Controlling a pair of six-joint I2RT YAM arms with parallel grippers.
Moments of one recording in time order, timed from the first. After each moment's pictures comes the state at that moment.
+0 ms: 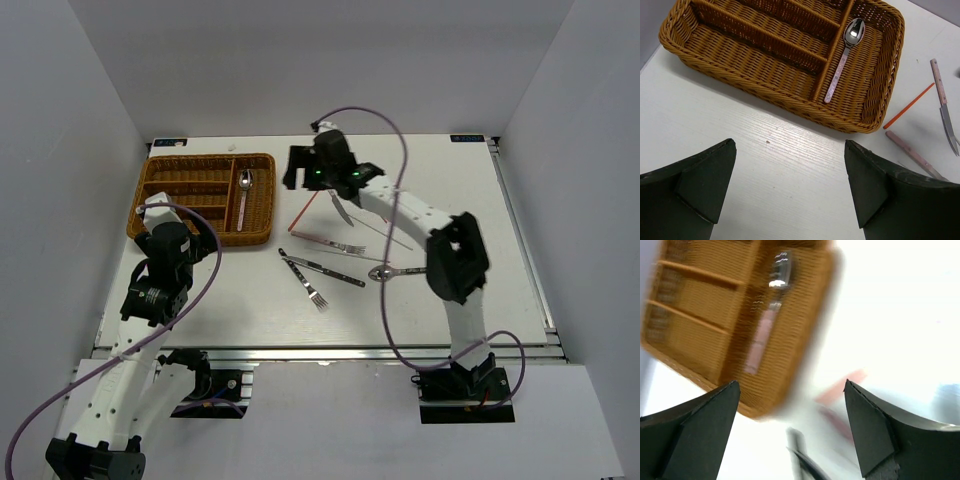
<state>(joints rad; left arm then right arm) -0.22 0.73 0.77 -0.49 -0.45 -0.43 0.72 2.19 1.92 -0.24 -0.04 0.56</state>
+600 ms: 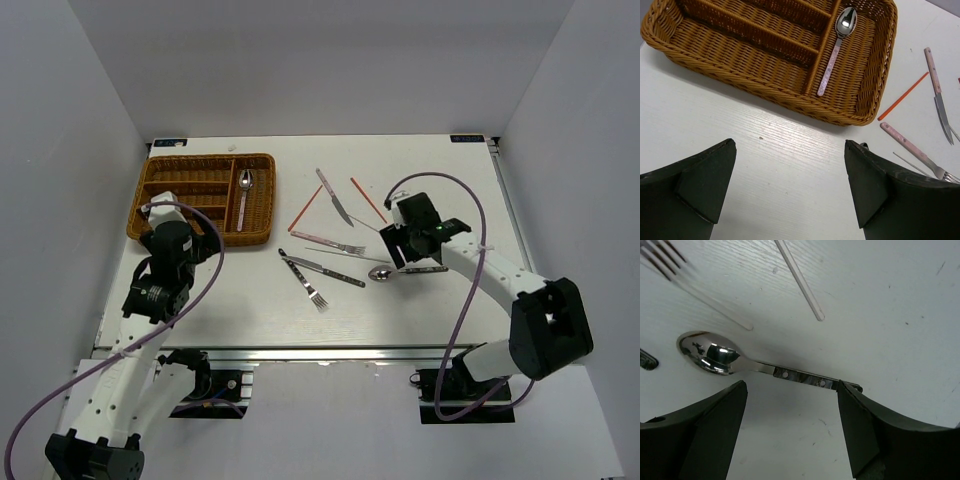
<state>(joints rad) -0.22 0.74 0.77 -0.49 -0.41 -0.43 0.50 1.42 0.94 -0.54 0.23 -0.08</state>
